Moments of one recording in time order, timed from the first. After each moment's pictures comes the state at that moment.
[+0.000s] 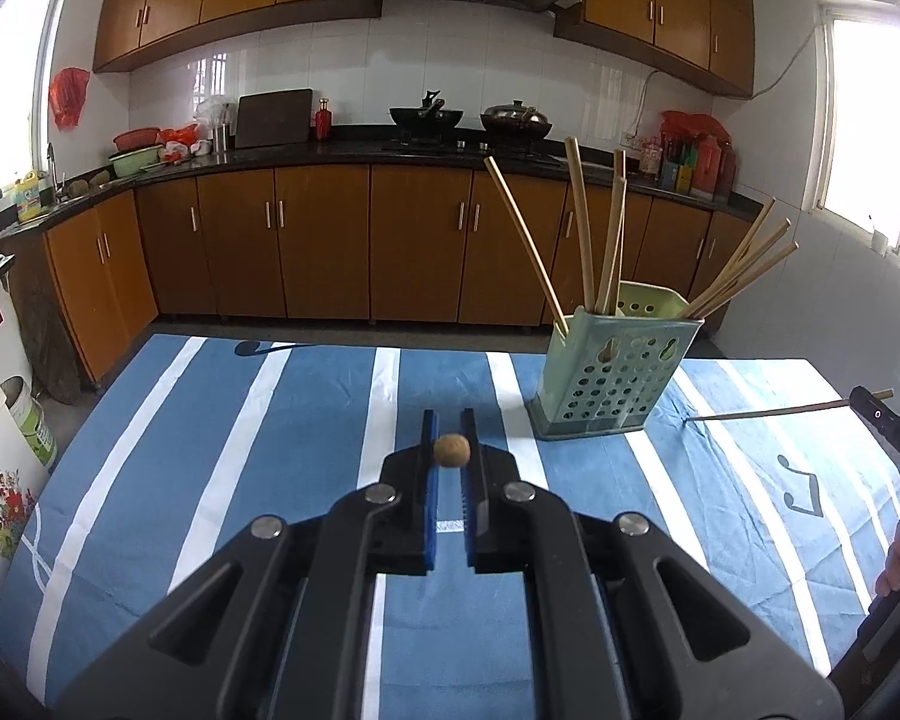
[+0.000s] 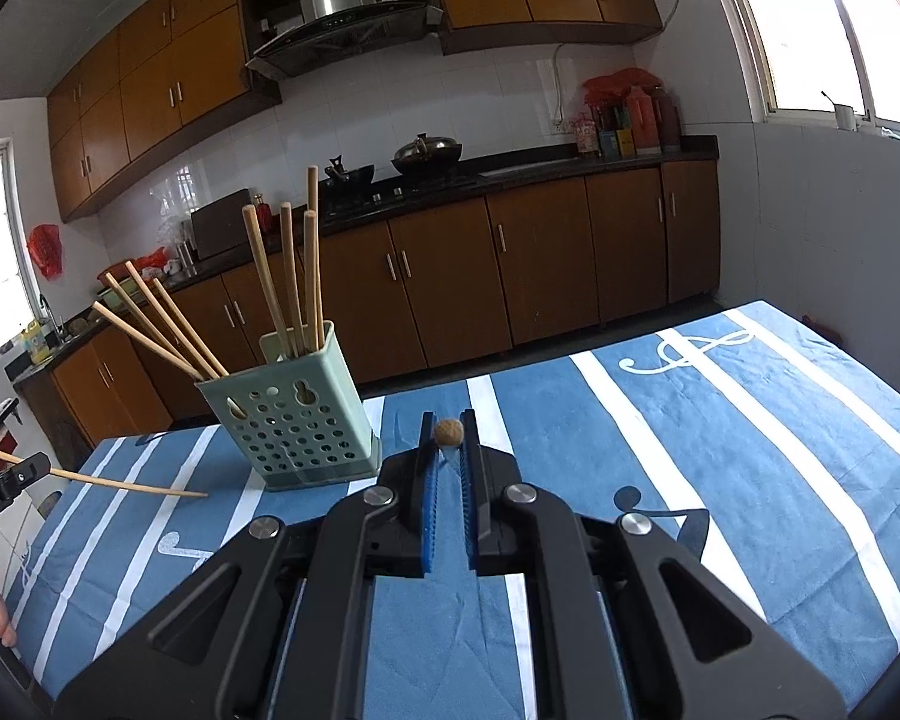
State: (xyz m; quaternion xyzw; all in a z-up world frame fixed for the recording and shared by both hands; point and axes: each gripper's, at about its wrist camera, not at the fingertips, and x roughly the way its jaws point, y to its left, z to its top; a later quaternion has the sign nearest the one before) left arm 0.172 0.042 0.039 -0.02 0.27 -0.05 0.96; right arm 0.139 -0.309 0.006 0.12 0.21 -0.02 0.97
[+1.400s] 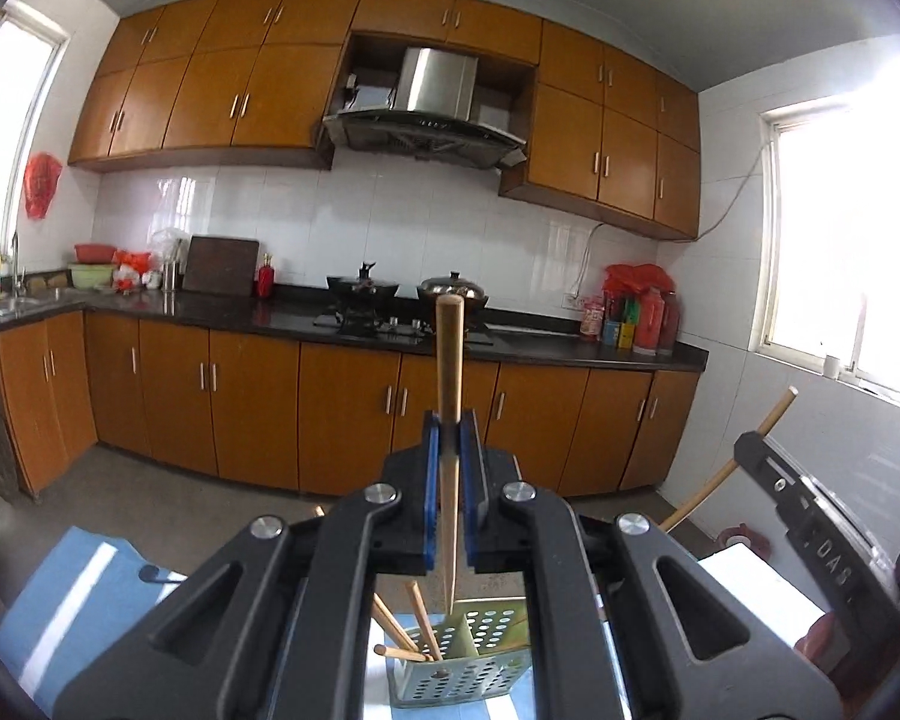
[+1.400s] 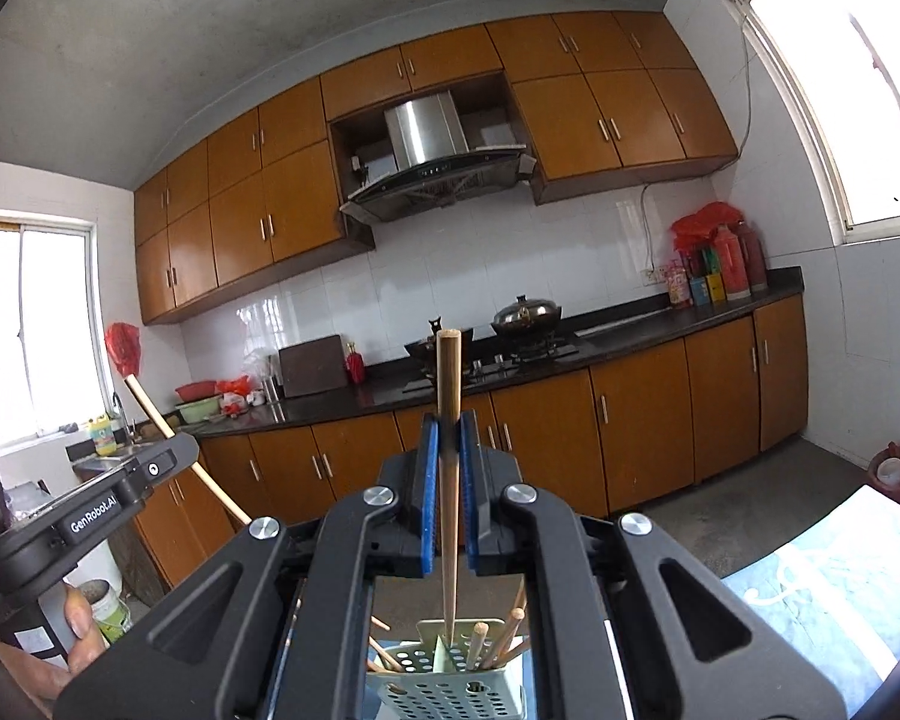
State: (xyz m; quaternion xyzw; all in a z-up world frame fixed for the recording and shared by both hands) left arm 0.243 -0.055 0.190 -0.06 0.09 -0.10 0.99; right arm 0.204 -0.257 0.145 0.12 0.02 0.07 0.99
